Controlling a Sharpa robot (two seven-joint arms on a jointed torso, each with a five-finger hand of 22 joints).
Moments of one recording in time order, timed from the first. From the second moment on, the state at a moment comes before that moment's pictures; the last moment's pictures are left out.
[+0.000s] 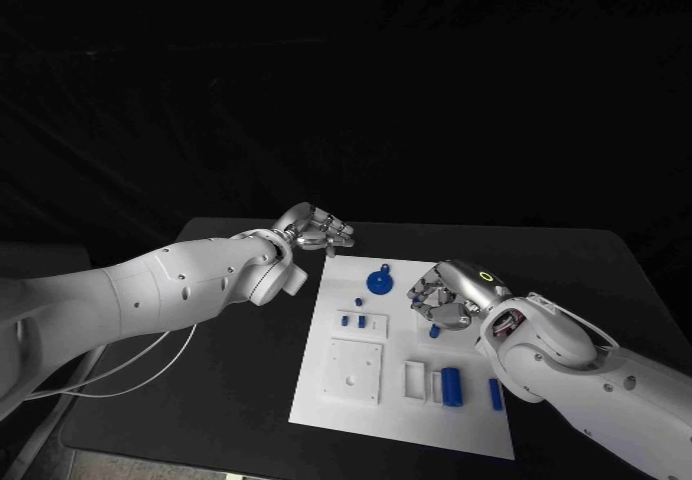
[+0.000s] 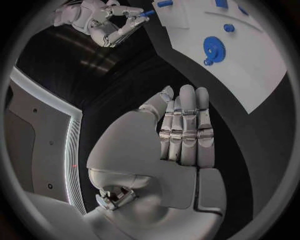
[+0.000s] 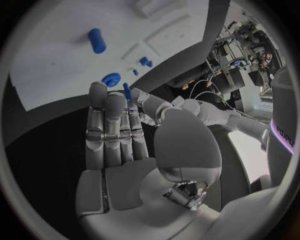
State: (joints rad) left arm 1.25 -0.70 -0.14 1.19 -0.47 -0.38 0.25; left_hand 1.40 -0.03 0.26 -0.16 0.12 1.15 0.11 0.07 0.07 1.25 0.06 0.06 0.06 1.29 -0.02 0.76 0.40 0.09 1.24 -0.04 0.08 1.31; right arm 0.89 -0.68 0.23 1.52 -1.72 -0.35 -0.17; right_hand 1.24 -0.14 0.69 -0.19 0.14 1.29 0.07 0.06 0.07 1.38 0.02 0.06 0.06 1.44 -0.07 0.77 0.77 0.10 1.46 -0.09 0.22 1.18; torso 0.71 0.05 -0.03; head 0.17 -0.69
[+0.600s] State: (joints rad) left arm 1.24 -0.64 -0.14 1.13 -0.43 -0.38 0.26; left_hand 1.40 -0.03 0.26 -0.16 0.12 1.15 0.11 0.07 0.07 1.25 0.06 0.06 0.06 1.29 -0.02 0.75 0.40 0.09 1.25 -0.04 0.08 1.31; right arm 0.79 -0.58 0.20 1.51 -1.71 -0.36 -0.13; right_hand 1.24 -0.14 0.68 -0.20 0.15 1.29 0.07 0.06 0.07 1.38 0.02 0.05 0.06 1.45 -0.07 0.77 0.77 0.10 1.46 -0.09 0.22 1.18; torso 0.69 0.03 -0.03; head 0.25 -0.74
